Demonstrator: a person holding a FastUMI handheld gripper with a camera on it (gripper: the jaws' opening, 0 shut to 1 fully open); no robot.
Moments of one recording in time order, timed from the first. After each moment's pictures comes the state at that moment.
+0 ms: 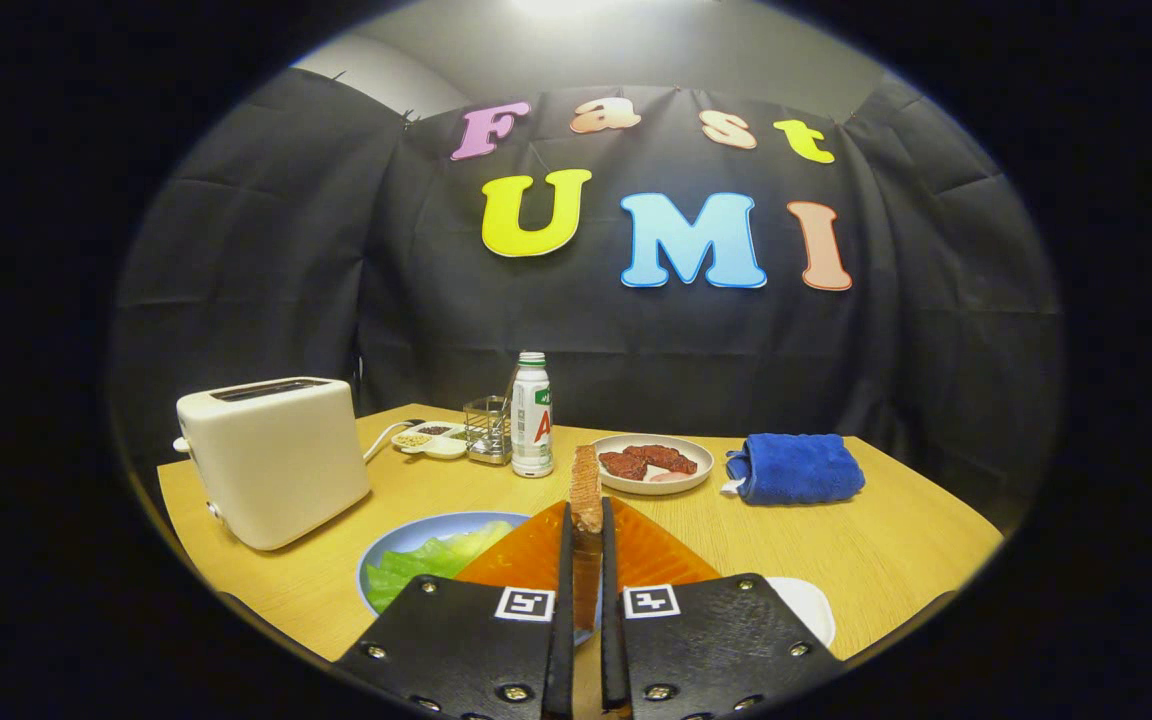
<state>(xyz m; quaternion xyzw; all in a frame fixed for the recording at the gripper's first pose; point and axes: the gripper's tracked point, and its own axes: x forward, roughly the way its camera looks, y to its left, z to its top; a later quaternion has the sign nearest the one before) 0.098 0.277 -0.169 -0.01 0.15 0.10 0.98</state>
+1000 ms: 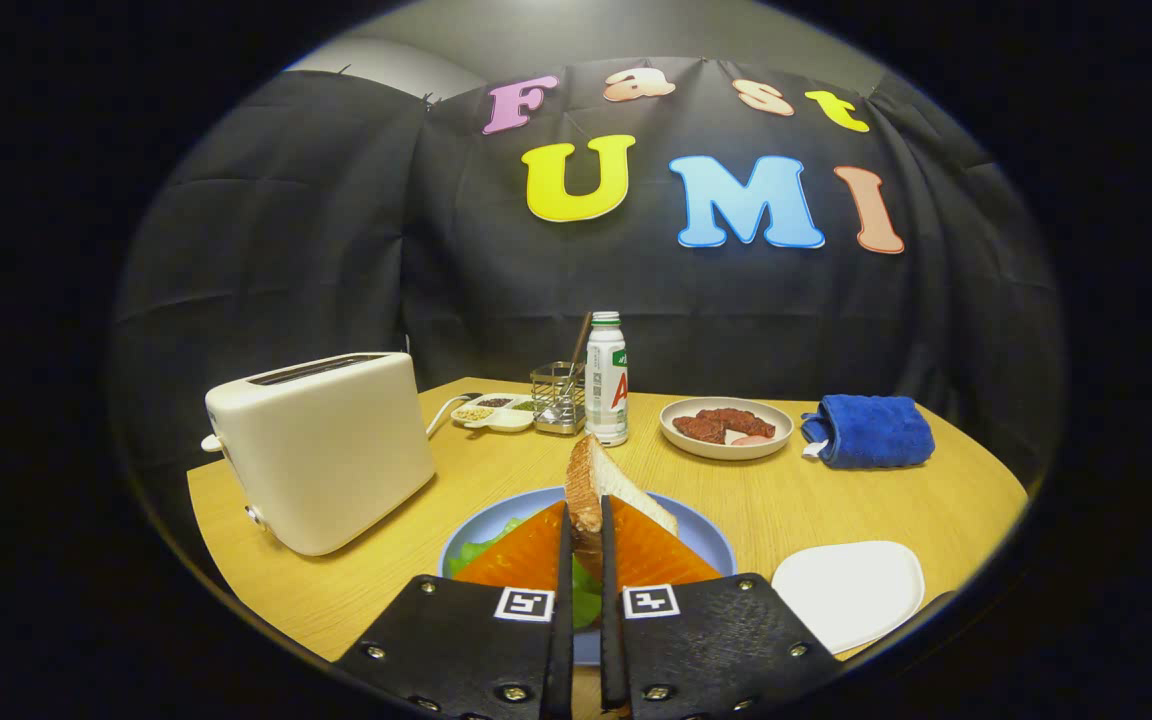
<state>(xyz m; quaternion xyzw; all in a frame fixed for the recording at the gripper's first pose) 0.089 0.354 -0.200 0.02 0.21 0.17 0.96</state>
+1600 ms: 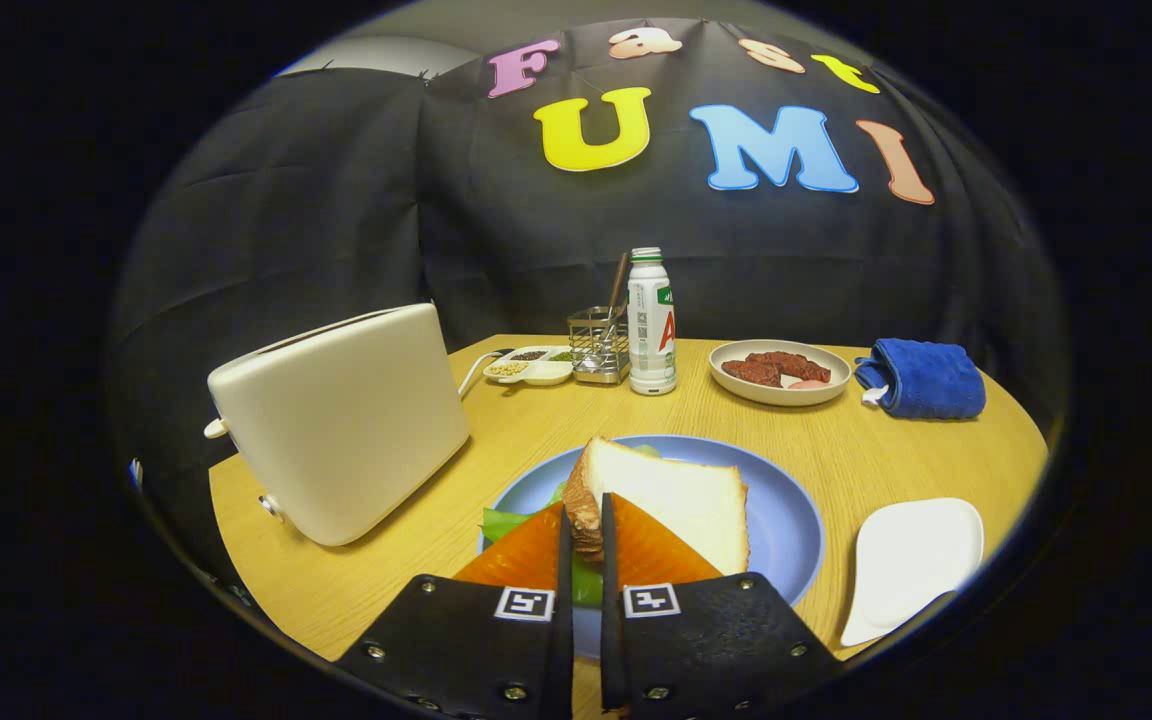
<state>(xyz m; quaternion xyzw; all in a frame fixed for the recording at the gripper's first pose) 0.083 0.387 -0.237 0.05 0.28 0.20 0.94</state>
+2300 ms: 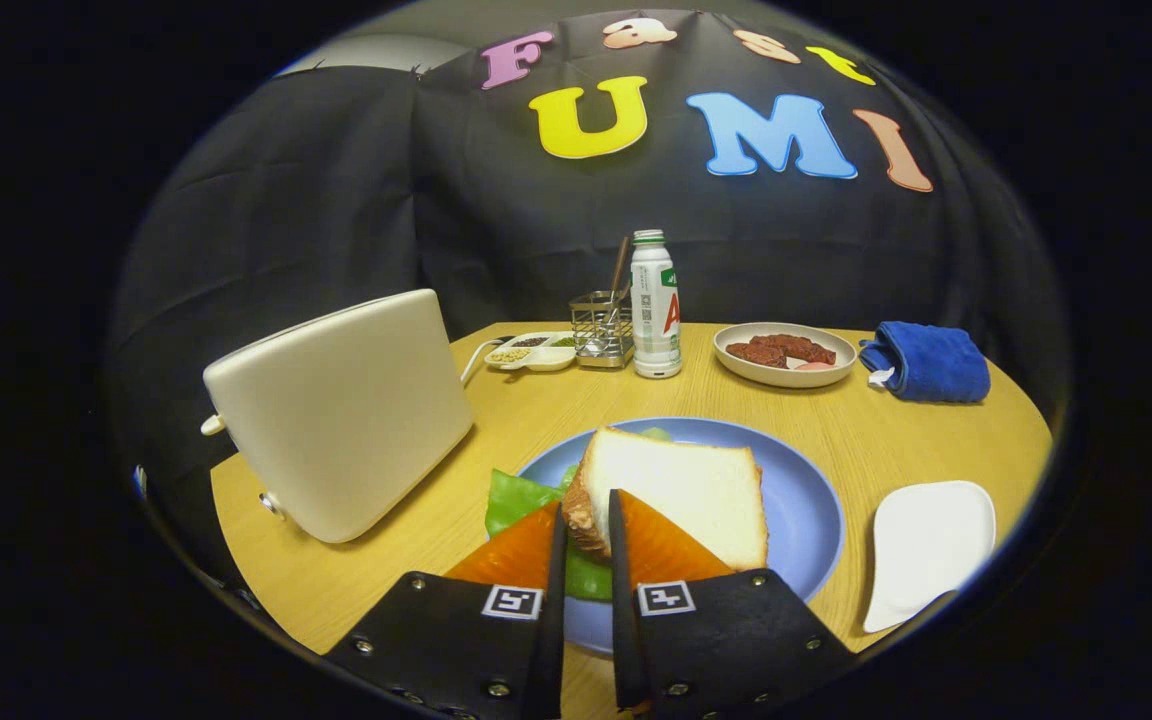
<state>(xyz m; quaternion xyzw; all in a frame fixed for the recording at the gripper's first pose) 0.077 0.392 -0.241 0.03 0.29 0.19 0.94</state>
